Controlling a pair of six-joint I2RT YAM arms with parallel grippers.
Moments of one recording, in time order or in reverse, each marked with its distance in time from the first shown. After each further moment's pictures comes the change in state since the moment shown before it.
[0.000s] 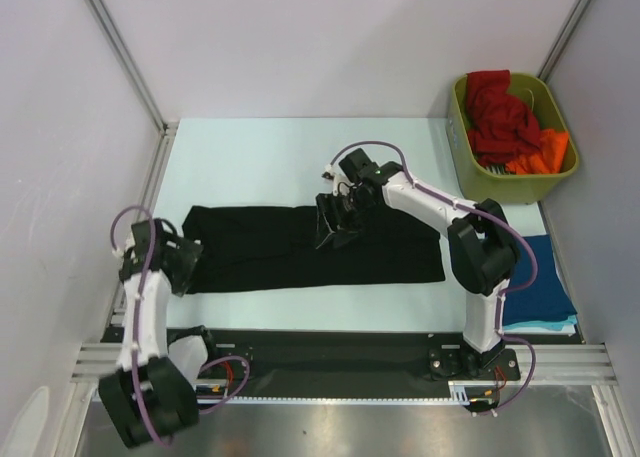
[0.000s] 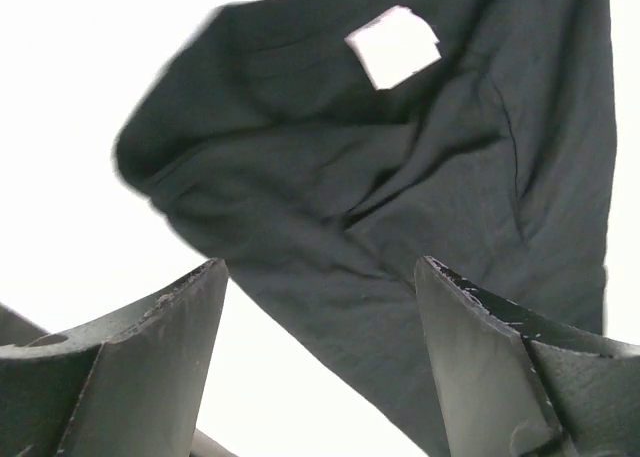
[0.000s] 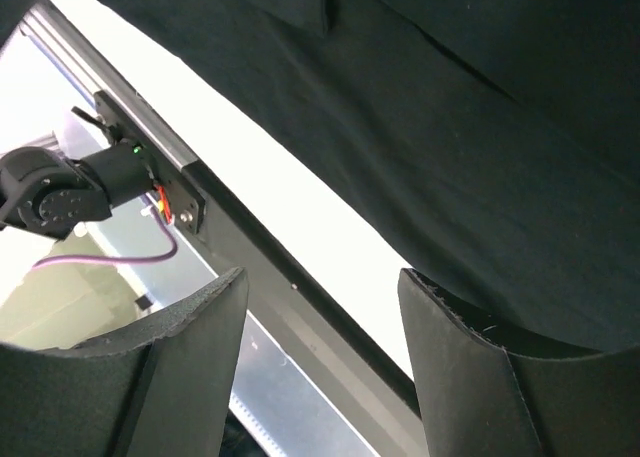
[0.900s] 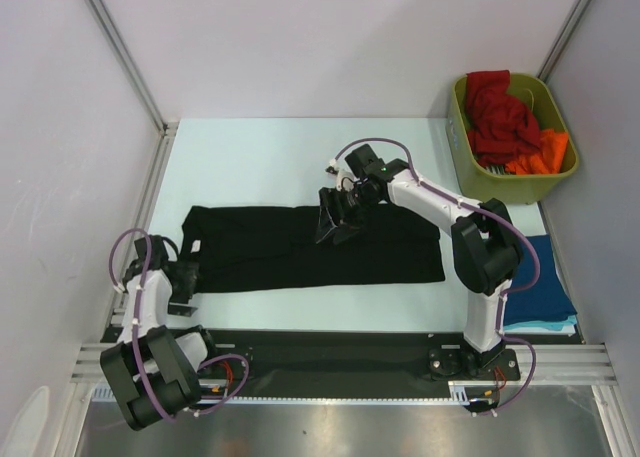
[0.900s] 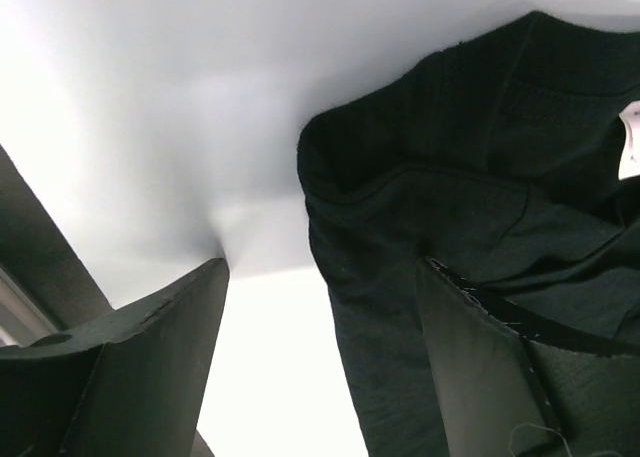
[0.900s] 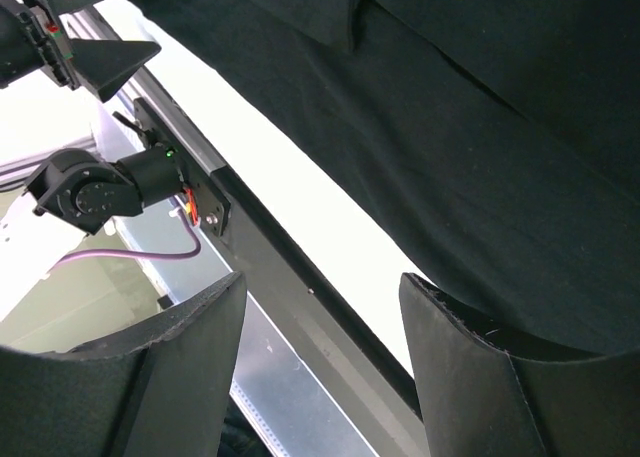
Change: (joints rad) left arm 0.115 -0.001 -0.172 -0.037 -0.060 -0.243; right arm -0.035 -0.009 -0.010 0.022 -0.074 0.002
